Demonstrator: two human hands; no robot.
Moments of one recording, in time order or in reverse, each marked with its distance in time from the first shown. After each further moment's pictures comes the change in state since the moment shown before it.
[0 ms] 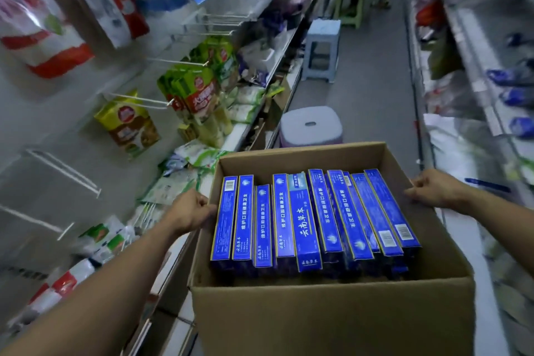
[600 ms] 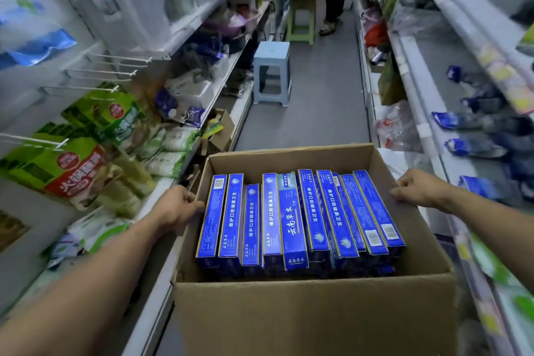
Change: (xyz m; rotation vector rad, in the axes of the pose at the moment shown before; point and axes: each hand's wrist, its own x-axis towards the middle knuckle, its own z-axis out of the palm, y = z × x) left_hand 0.294 0.257 0.069 0.009 -0.097 0.067; right_hand 0.267 0.089 -0.207 -0.014 0.033 0.073
